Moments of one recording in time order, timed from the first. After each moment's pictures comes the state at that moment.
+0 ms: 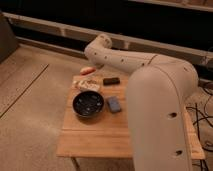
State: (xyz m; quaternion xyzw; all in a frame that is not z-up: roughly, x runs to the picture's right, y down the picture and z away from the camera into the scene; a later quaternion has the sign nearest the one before) arm -0.078 -0.123 0.868 -0.06 -0.08 -0.32 0.94
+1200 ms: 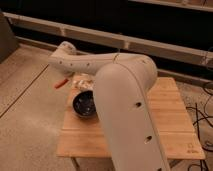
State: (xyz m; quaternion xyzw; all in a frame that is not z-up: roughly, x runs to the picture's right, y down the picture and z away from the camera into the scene) arm -0.239 -0.065 0.857 -0.08 -0.14 -0.44 0.88
